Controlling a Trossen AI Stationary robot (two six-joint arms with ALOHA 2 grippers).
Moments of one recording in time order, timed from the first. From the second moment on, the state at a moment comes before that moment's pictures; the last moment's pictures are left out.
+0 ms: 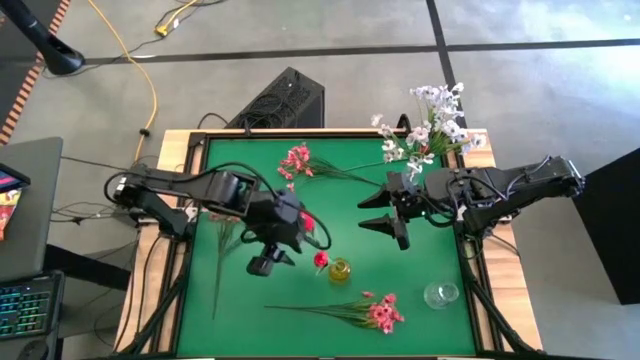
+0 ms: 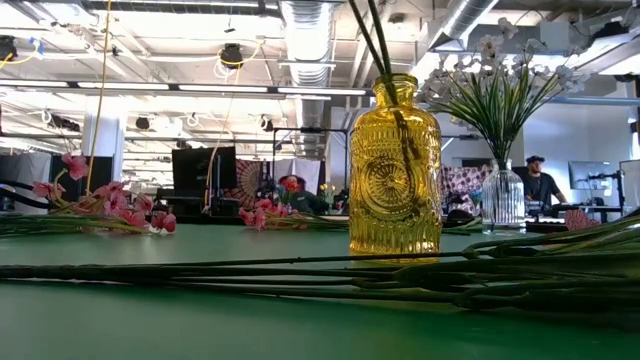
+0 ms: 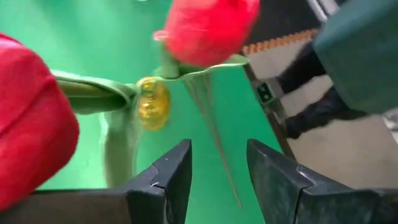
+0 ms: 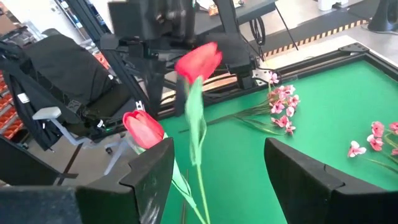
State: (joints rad) left arm -0.20 1.63 1.79 -1.07 0.31 0.03; right arm 0.23 1.13 1.20 -0.34 0.13 0.41
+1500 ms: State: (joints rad) left arm 0.51 1.80 2.09 -1.24 0.29 0.54; right arm 0.31 1.13 1.20 -0.50 0.22 0.67
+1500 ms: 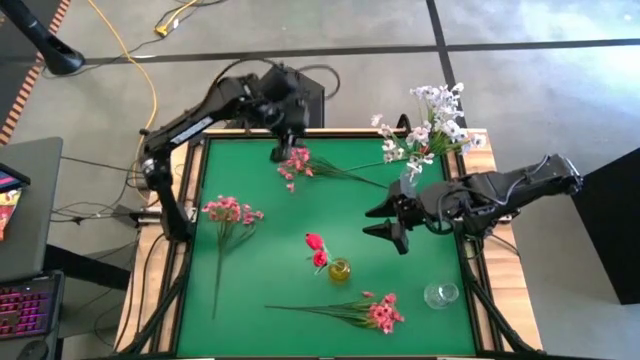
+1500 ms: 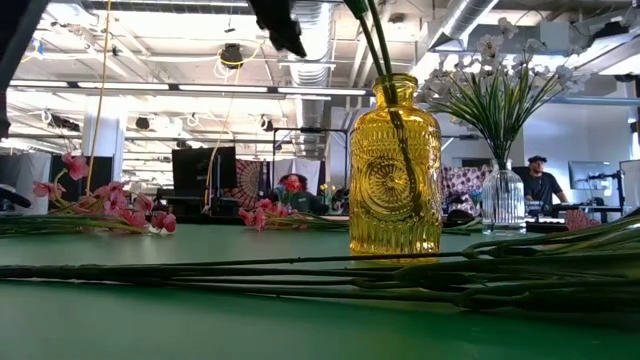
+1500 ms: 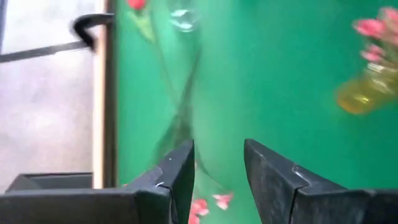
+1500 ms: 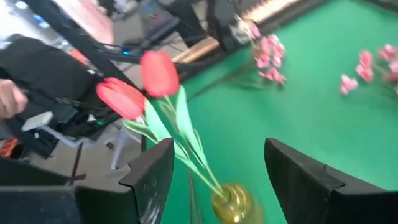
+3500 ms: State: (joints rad) left arm 0.50 2.46 2.12 -0.89 0.09 0.25; right arm 0.55 1.13 1.20 -0.80 0.50 1.09
